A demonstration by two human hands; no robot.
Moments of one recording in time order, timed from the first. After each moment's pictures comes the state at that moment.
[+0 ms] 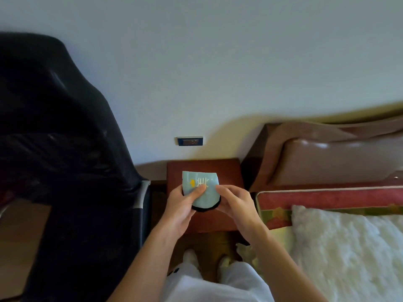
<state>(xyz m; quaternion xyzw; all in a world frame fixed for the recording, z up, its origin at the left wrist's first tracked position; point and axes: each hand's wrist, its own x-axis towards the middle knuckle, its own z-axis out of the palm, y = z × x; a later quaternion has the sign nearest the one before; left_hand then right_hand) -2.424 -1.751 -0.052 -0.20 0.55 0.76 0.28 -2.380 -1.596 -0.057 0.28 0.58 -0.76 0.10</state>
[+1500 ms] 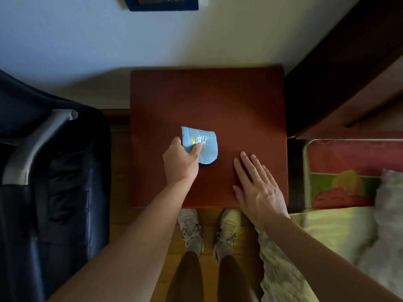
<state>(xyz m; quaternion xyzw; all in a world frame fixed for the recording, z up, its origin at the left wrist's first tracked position) -2.494 -1.687 -0.454 -0.23 0.88 0.37 0.16 -2.367 -1.511 -0.484 -0.01 0.98 -0.15 0.15</state>
